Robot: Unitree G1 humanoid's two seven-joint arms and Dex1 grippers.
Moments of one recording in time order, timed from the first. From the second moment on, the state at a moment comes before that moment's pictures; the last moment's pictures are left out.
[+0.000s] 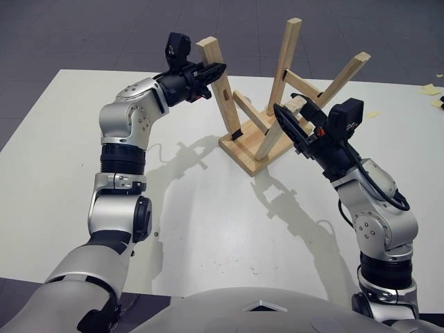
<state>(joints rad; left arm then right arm) -0.88 0.25 0.09 0.44 -0.40 0.59 -0.66 -0.12 -0.35 -0.04 -0.55 0.53 0.45 0.37</state>
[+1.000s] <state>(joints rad) -0.90 0.28 0.01 0.58 -0.35 0.42 -0.74 -0.12 -0.35 -0.04 -0.55 0.53 0.45 0.36</state>
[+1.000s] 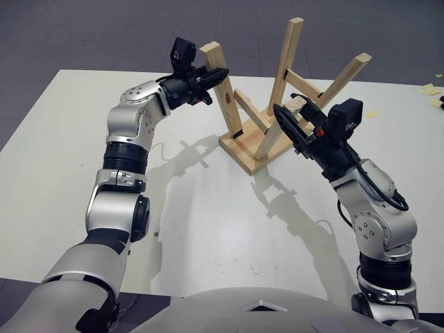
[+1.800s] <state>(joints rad) -0.90 0.28 -0.01 0.57 -0.35 0.42 -0.74 -0.10 -0.35 -0.05 -0.55 0.55 0.44 0.39</state>
